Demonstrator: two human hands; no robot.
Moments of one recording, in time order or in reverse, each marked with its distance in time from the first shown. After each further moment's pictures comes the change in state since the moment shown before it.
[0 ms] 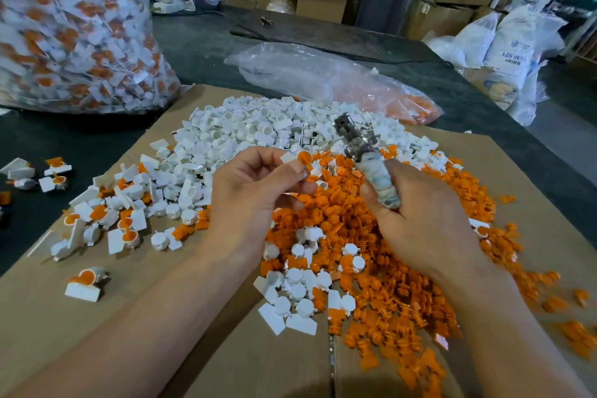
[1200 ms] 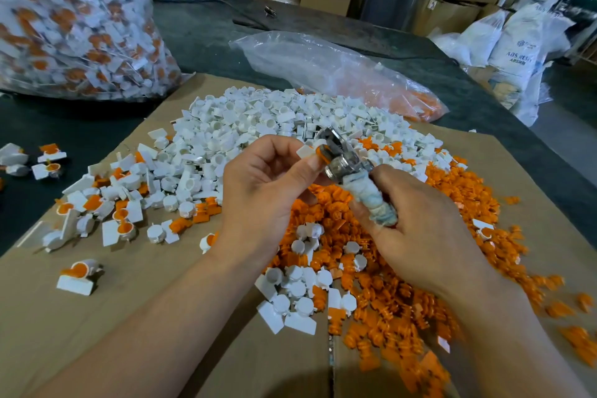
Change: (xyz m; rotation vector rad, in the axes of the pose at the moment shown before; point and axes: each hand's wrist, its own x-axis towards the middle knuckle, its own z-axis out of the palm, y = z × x) left_hand -0.003 -0.010 0.010 0.032 -0.052 0.238; right_hand -0.008 -0.008 -0.004 0.028 -0.163 -0.048
